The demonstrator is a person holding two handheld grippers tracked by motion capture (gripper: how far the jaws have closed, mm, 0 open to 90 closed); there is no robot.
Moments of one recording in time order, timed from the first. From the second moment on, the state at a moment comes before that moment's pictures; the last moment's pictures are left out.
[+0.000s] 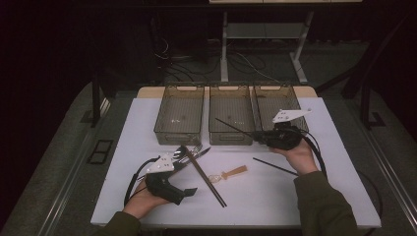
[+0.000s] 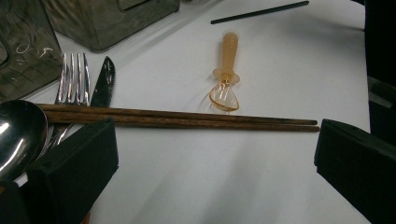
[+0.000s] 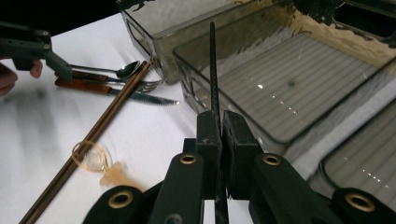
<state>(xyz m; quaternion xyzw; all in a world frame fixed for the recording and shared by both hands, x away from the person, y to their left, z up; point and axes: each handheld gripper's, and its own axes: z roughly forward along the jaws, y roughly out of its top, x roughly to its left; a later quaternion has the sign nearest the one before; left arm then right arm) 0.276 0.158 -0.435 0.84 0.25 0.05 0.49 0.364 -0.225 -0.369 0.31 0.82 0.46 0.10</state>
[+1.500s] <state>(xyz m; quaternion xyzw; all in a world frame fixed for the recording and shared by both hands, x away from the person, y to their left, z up) 0.276 0.158 -0.435 0.84 0.25 0.05 0.48 0.440 -0.120 -0.356 0.34 0.83 0.42 0.11</state>
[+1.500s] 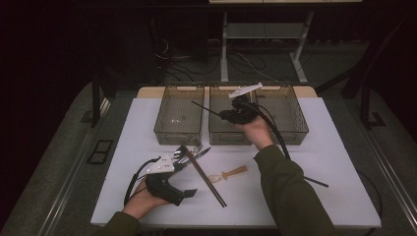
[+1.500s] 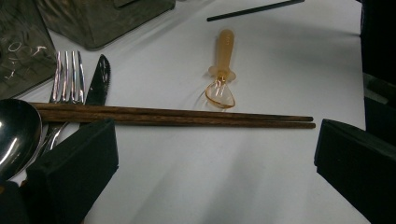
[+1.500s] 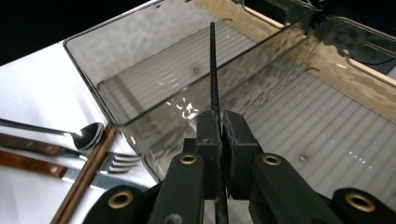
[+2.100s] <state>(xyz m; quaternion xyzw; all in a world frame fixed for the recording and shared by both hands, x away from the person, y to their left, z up) 0.275 0.159 -0.434 0.84 0.25 0.04 0.49 0.470 -0.054 -0.359 0.34 0.85 0.39 0.12</state>
